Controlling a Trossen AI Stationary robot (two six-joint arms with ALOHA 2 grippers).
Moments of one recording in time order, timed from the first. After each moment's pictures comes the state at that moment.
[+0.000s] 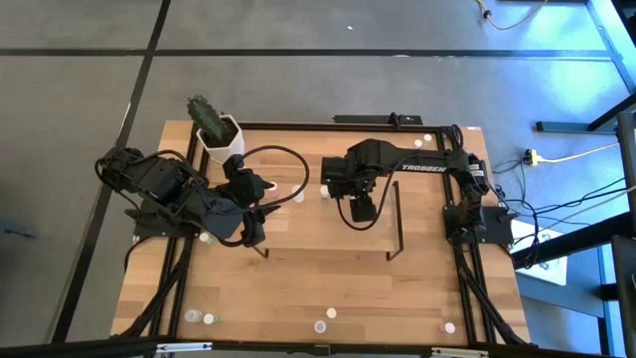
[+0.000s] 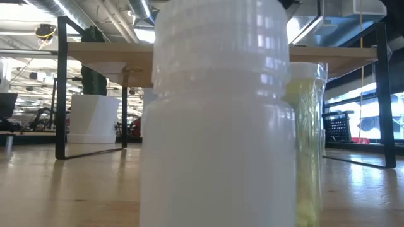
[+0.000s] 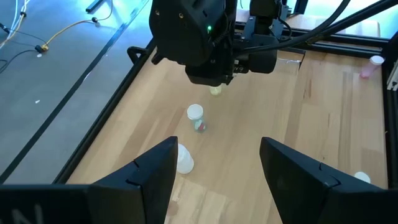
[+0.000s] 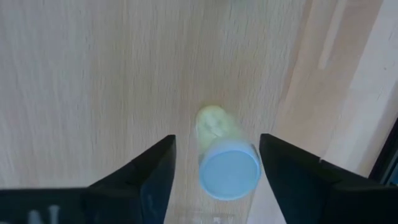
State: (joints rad) left arm -0.48 1.51 2.00 -1.38 -0.71 -0.57; right arm -0.03 1.95 1.99 -1.54 0.06 -0.16
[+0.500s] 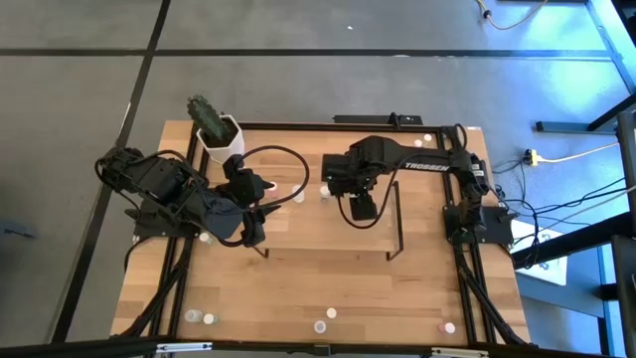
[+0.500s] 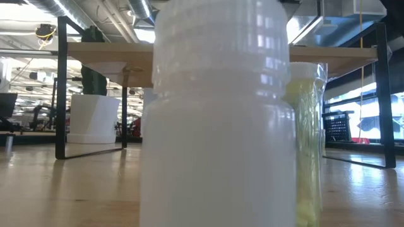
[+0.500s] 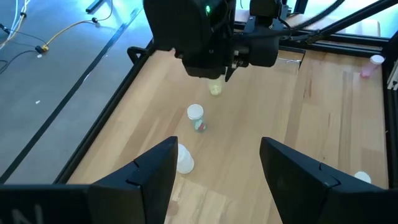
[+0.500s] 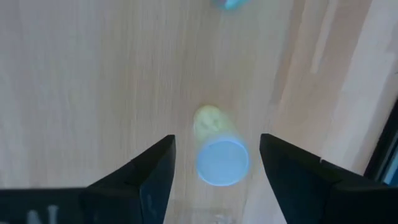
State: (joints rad) left arm -0.48 1.51 2.00 -1.38 -0.71 -0.57; right arm -0.04 1.95 2.05 -1.57 0.06 -0.16
